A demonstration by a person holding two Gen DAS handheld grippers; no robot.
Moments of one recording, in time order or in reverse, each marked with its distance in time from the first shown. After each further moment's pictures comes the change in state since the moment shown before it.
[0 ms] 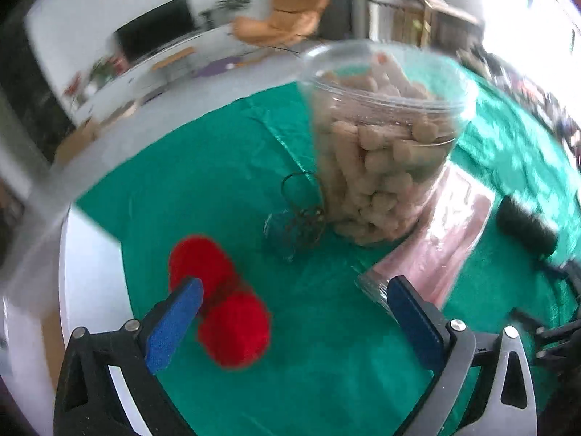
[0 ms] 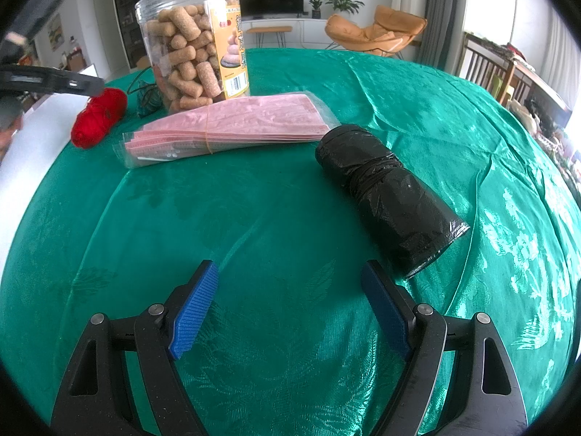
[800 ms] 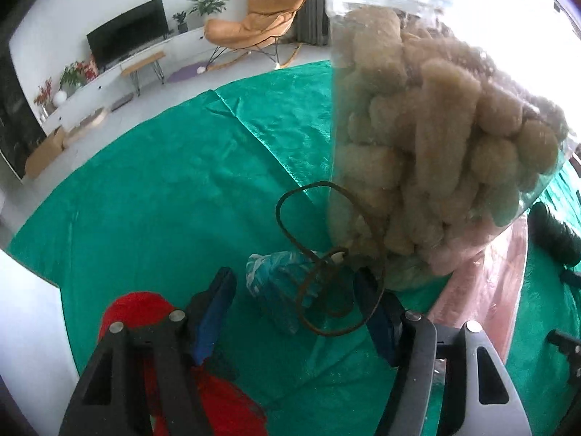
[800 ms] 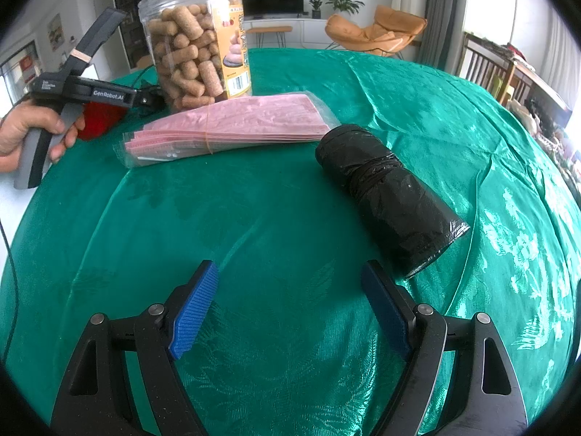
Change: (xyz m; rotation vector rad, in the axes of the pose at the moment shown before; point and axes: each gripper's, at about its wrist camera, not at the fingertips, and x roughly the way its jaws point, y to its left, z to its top) left arm 0.083 0.020 0.020 0.019 -0.054 -0.126; right arm 0.000 0.000 0.000 0.000 0.000 0.000
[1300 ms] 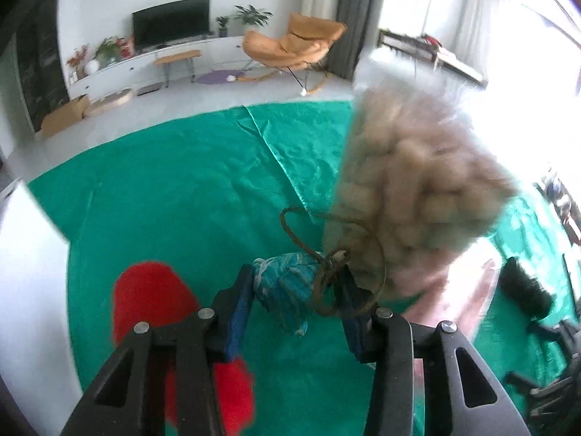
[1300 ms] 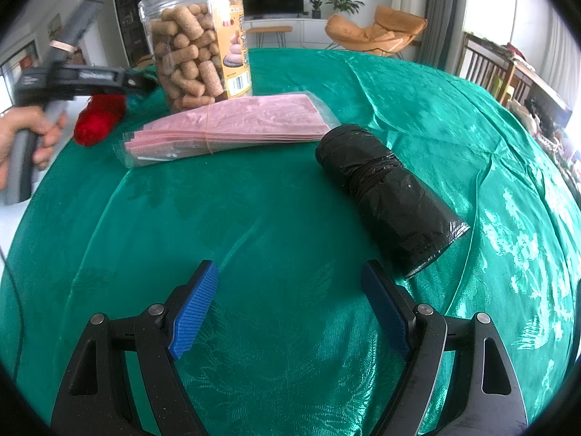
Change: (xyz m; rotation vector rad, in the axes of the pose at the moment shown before) left arm -0.048 0.004 -0.018 -0.239 -0.122 -0.013; right arm 0.000 0.000 0.000 0.000 0.000 0.000
